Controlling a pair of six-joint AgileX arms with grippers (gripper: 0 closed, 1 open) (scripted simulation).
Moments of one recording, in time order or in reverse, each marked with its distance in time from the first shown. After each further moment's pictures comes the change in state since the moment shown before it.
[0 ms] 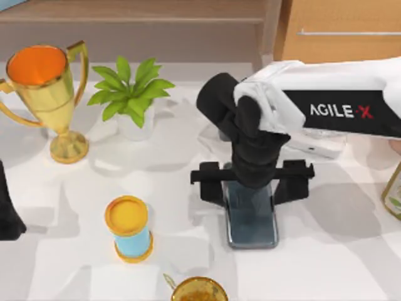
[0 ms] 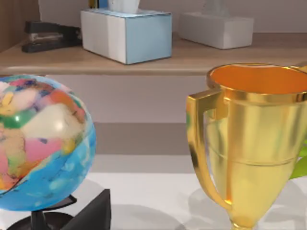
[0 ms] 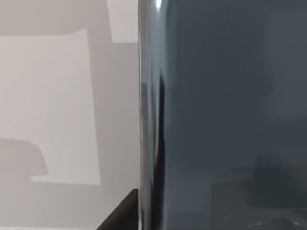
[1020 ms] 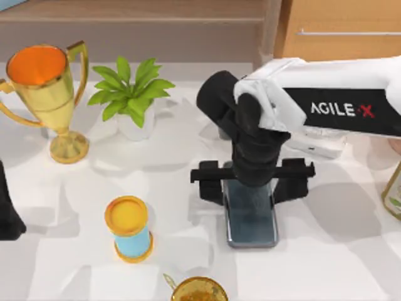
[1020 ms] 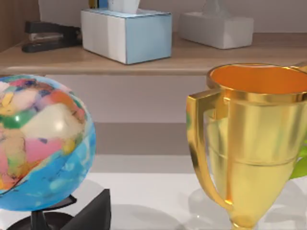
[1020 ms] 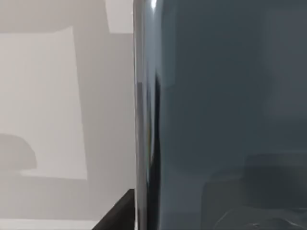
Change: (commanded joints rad) left arm 0.000 0.000 0.000 0.000 0.000 0.000; right arm -0.001 -0.048 0.017 -0.047 0.019 -0.009
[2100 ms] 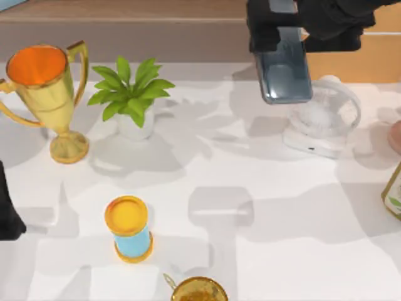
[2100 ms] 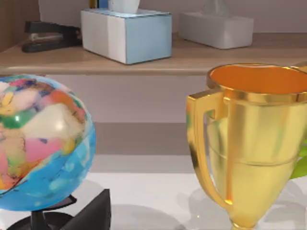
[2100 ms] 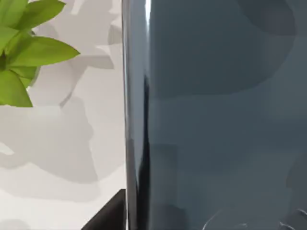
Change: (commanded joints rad) left arm 0.000 0.000 0.000 0.000 0.000 0.000; right arm -0.274 -0.258 0.281 -0.016 -0.176 -0.428
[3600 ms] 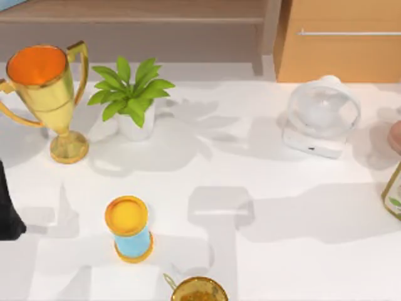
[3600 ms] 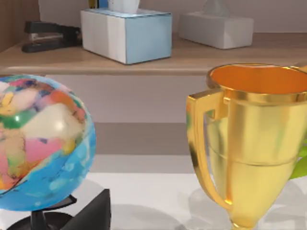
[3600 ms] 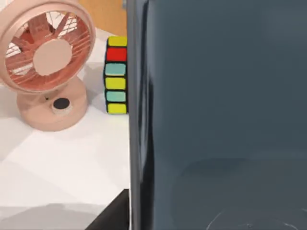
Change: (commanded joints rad) left arm 0.000 0.000 0.000 0.000 0.000 0.000; right arm -1.504 -0.039 -0.233 -0.310 -0.915 -1.791
